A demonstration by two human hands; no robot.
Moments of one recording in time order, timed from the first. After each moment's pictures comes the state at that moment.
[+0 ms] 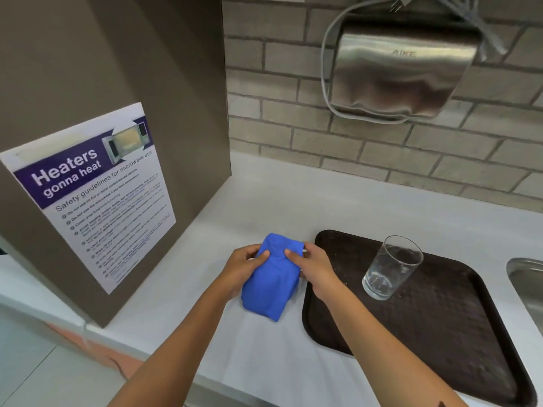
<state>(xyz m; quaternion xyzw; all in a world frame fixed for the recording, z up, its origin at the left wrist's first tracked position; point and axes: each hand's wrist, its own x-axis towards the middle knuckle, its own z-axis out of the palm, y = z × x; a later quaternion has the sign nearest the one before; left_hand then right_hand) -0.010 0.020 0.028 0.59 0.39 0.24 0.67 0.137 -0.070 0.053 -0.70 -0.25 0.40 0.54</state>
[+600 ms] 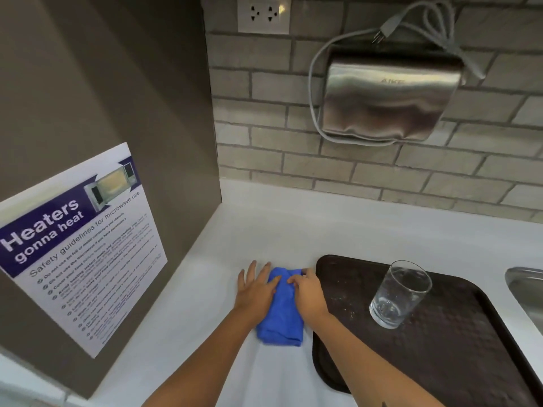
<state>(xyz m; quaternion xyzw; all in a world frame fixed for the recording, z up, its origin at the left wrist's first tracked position) 0.031 0.061 -0.011 0.92 0.38 -0.01 0.14 0.145 -0.026 0.001 -0.84 -0.34 0.19 0.38</state>
